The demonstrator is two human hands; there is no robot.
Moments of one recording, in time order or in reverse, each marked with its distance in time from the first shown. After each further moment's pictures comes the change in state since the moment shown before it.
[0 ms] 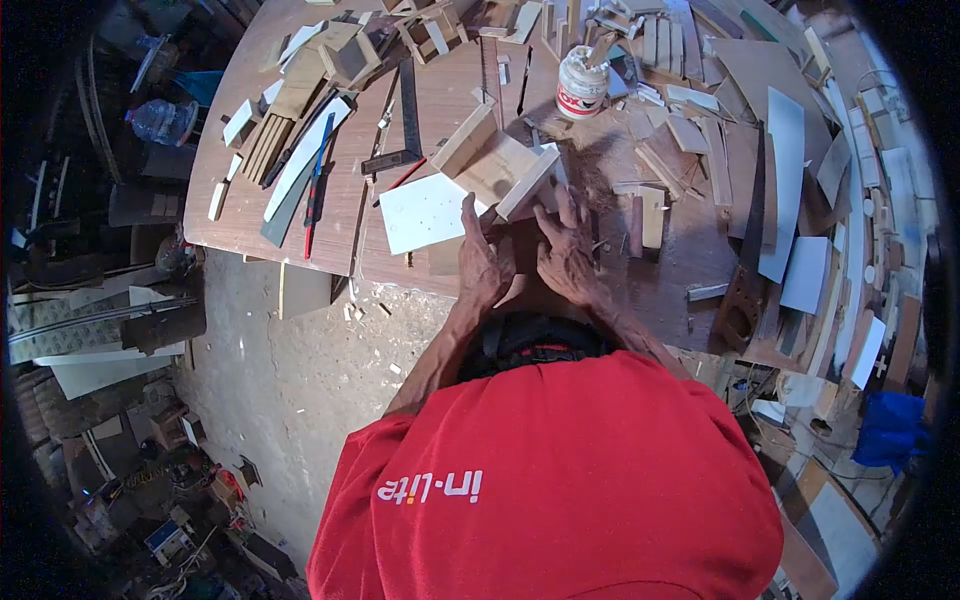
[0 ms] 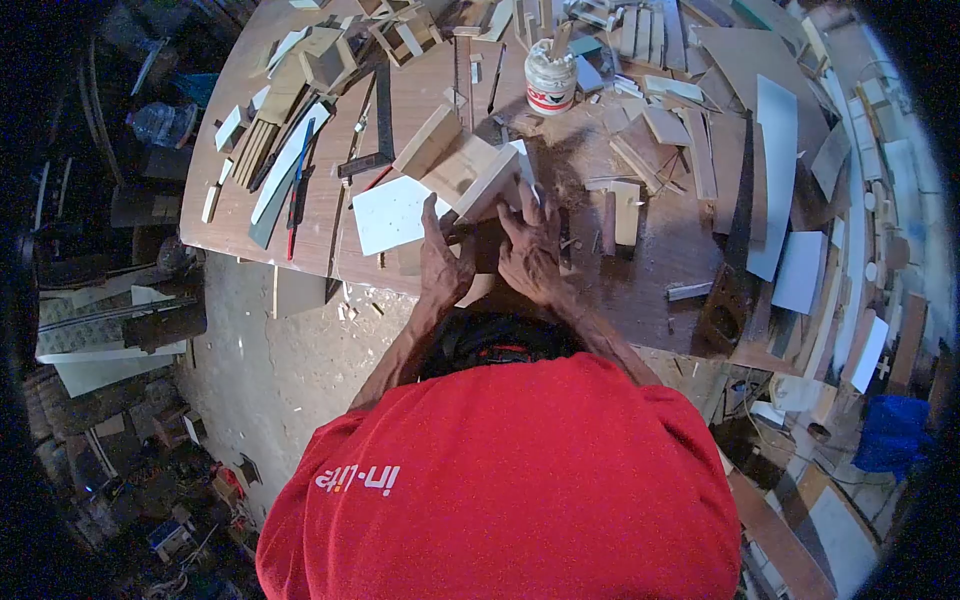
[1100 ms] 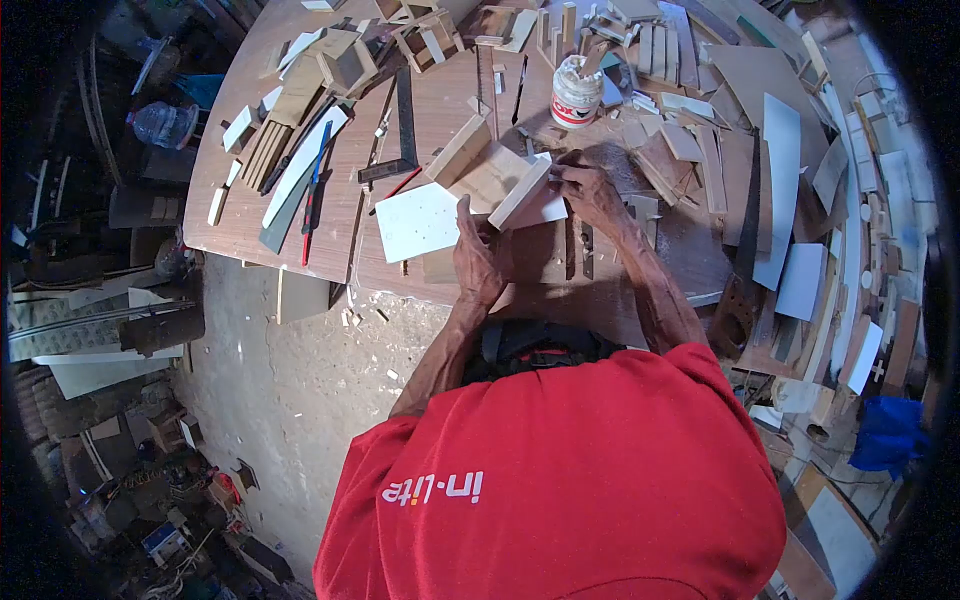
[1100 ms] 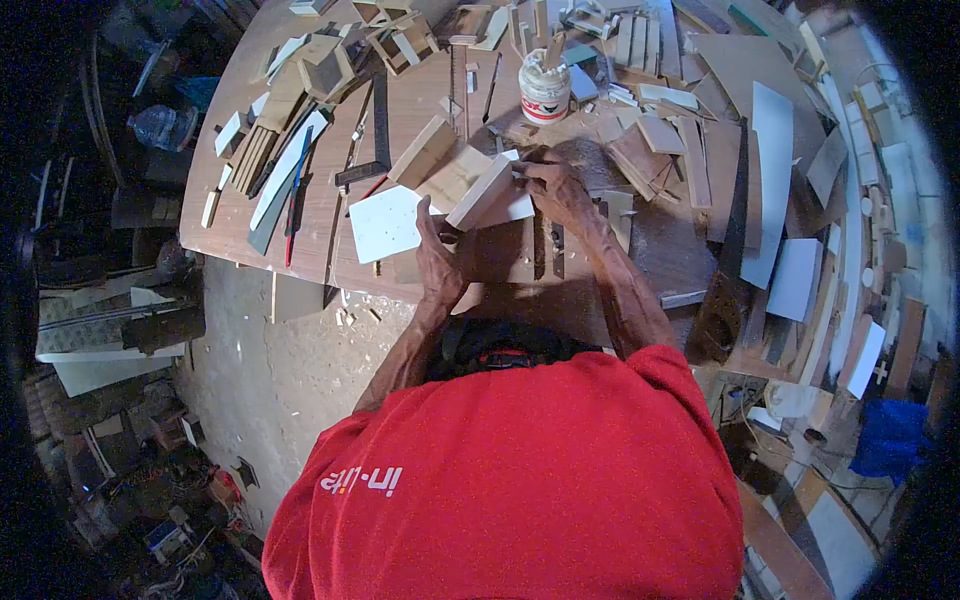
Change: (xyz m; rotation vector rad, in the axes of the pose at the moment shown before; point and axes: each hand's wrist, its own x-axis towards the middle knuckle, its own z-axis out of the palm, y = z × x) left_hand 0.013 -0.004 0.016 0.101 0.205 0.155; right_hand 0.077 0.101 -0.010 0.279 -0.186 0.043
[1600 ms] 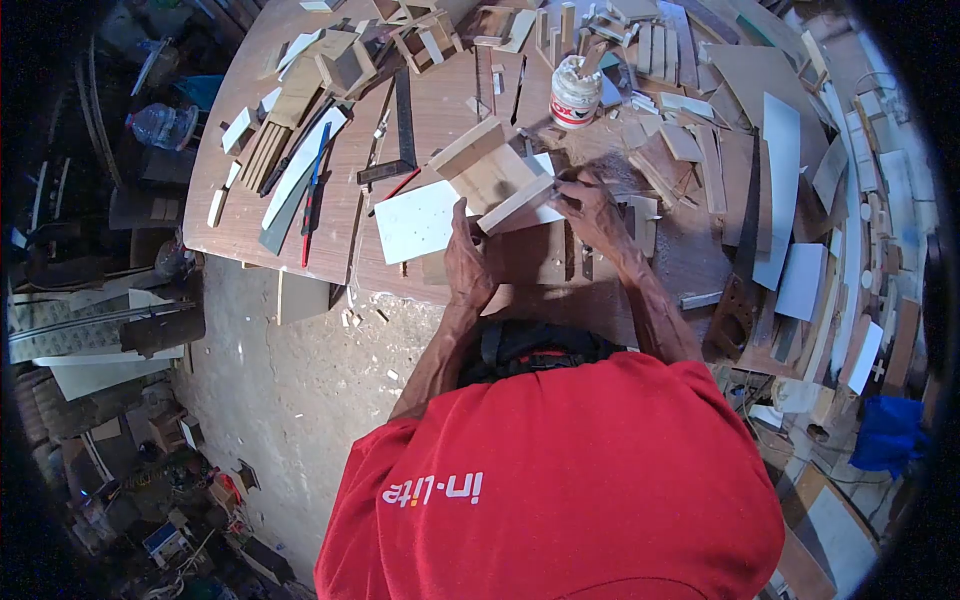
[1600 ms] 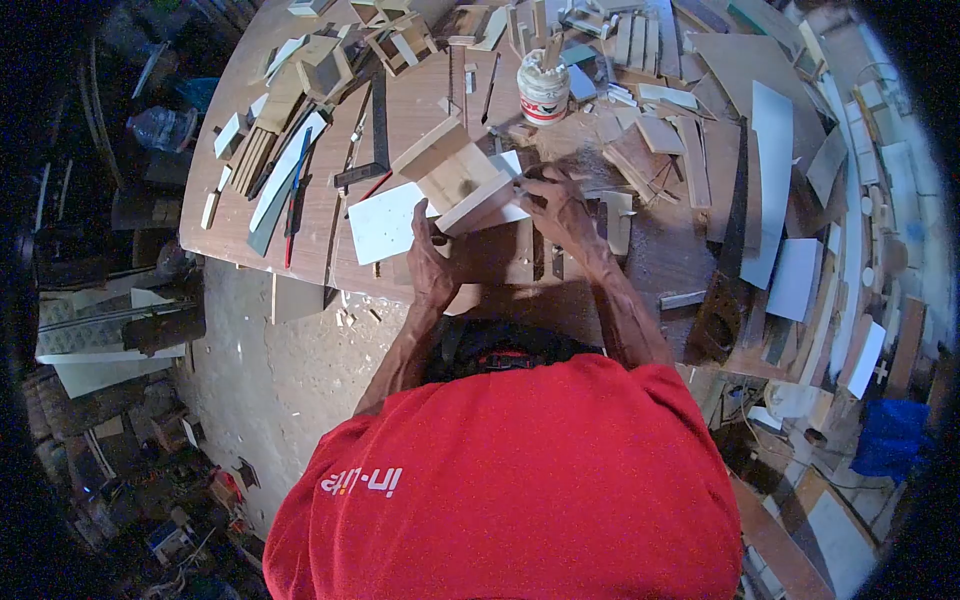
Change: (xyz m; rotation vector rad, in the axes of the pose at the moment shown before) left_hand 0.003 -0.004 -0.014 0.117 -0.052 0.005; right_hand -0.027 -0.025 -0.001 -0.016 0.135 -0.092
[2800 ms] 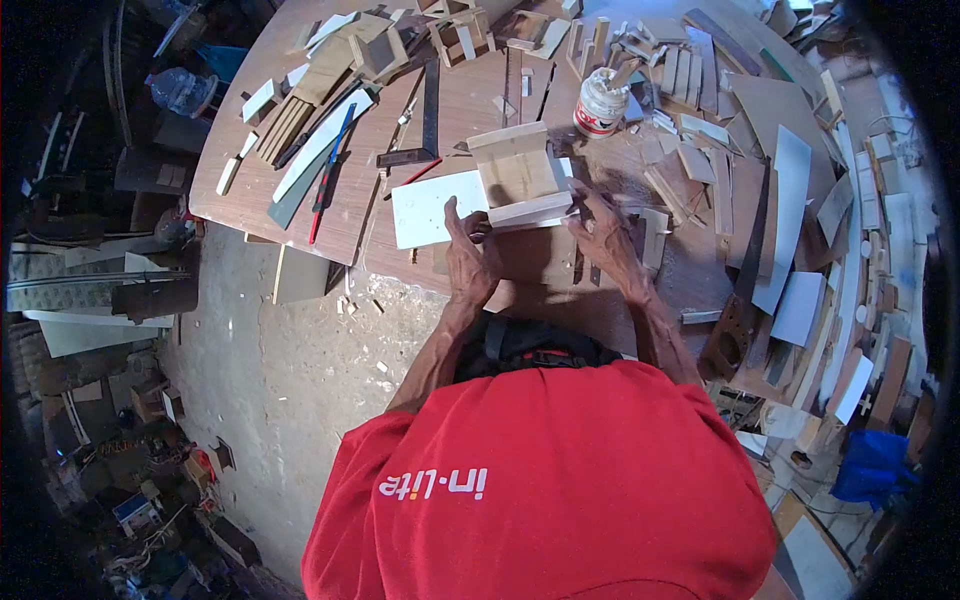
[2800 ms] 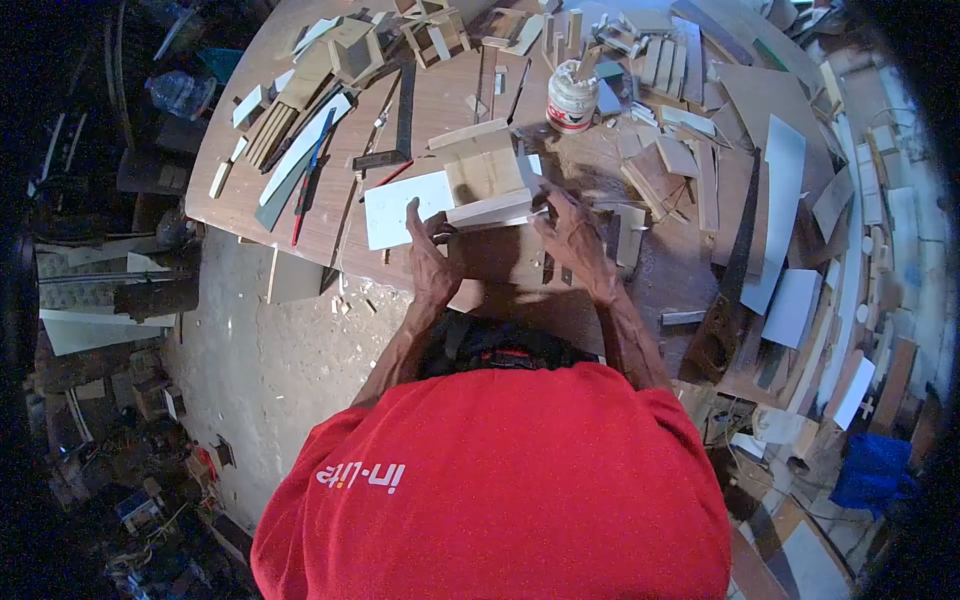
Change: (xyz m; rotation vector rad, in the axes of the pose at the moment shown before) left_hand -0.011 -0.007 -0.010 -0.194 0.091 -0.112; right_hand -0.012 -0.039 -0.006 0.050 -0.004 0.033
